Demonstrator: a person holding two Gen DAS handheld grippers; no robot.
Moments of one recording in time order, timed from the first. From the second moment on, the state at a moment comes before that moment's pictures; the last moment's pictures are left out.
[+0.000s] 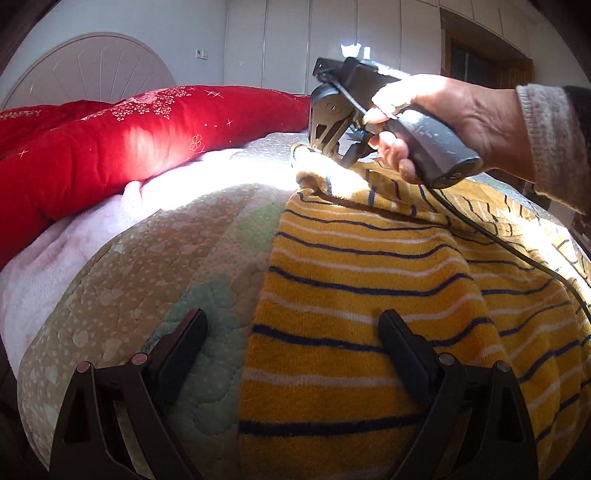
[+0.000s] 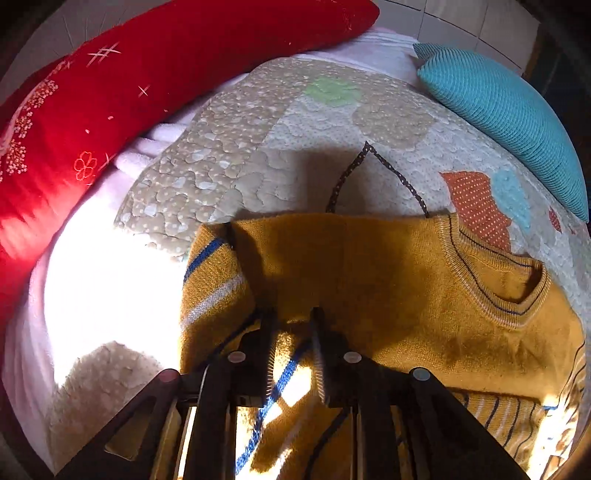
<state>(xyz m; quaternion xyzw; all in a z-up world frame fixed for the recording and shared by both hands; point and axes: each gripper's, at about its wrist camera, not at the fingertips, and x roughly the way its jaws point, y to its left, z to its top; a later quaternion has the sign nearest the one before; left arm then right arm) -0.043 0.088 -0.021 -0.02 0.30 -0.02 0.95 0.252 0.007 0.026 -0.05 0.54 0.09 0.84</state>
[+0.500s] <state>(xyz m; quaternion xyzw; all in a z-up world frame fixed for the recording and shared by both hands) -0.044 0.084 -0.021 0.00 0.30 0.00 0.95 0.095 -0.290 0.027 0.14 0.52 -0.01 0.84</state>
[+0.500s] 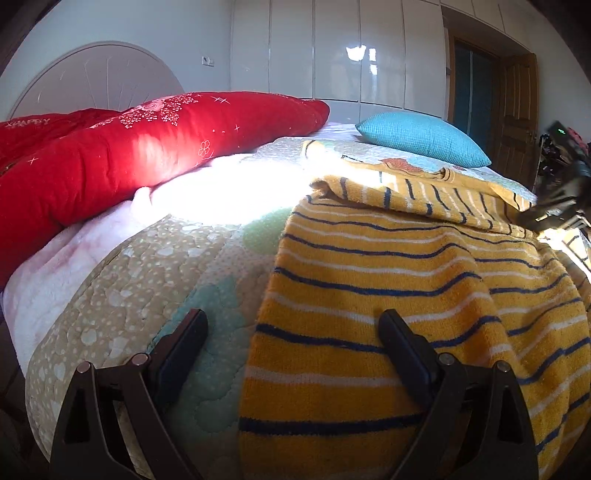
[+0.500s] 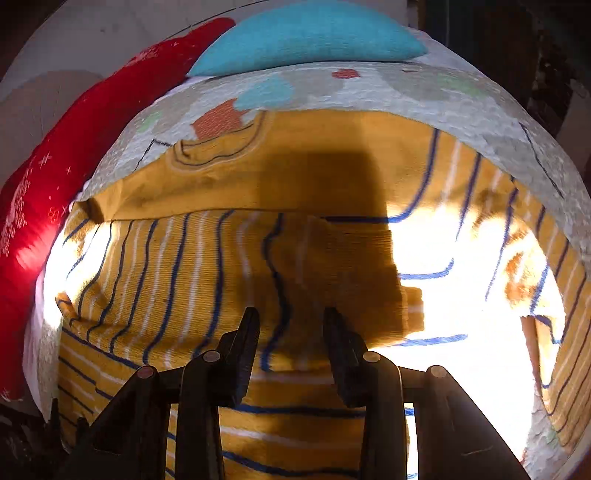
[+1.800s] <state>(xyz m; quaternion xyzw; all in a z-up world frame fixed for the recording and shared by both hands) -0.079 0.107 0.070 -0.06 0.31 0.01 0.95 -0.193 -0.593 0.118 0.34 0.24 -0.31 0.86</state>
